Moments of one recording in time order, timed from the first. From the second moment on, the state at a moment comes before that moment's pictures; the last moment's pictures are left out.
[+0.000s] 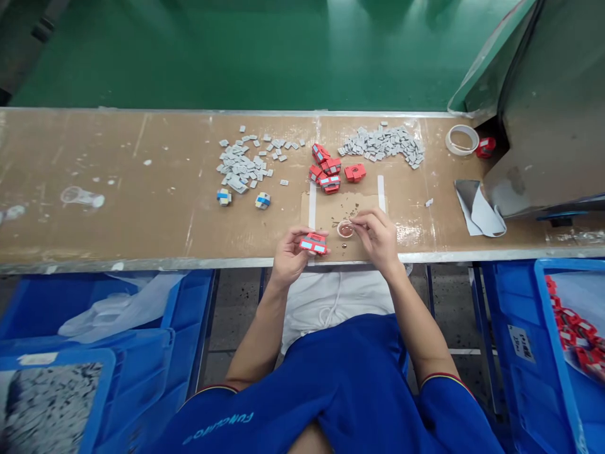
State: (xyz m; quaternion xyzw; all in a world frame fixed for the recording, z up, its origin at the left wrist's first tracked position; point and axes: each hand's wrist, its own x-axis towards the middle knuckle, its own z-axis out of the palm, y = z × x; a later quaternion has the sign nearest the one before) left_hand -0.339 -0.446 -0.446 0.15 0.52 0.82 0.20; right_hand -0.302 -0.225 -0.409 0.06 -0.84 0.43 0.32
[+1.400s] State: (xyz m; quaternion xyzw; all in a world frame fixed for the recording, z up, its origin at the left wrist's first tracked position) left_hand -0.323 -0.451 -0.440 0.14 0.68 0.71 0.15; right_hand -0.272 -0.272 -0.408 -0.06 -0.82 0.52 0.24
